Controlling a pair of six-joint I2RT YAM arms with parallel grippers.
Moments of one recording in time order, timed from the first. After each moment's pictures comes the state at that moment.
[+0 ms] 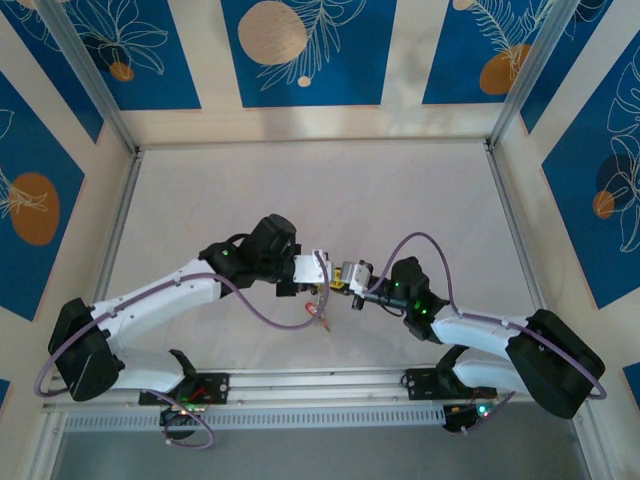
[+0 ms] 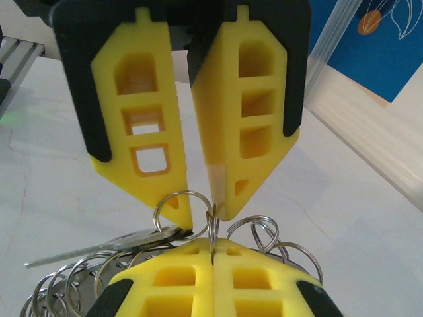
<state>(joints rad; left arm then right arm) -0.87 1.30 1.02 -0.53 0.29 0.73 0.73 1.15 0.26 0.74 -0.47 -0.39</state>
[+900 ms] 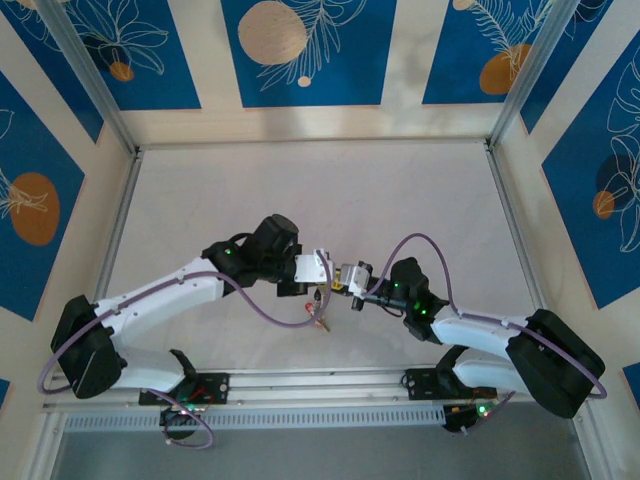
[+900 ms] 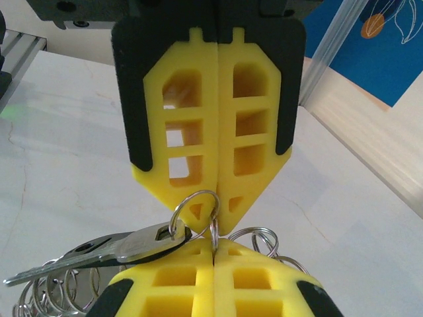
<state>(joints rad) -0.87 1.33 1.03 -0.54 0.28 0.71 0.74 1.15 0.26 0.74 -0.47 -0.42</state>
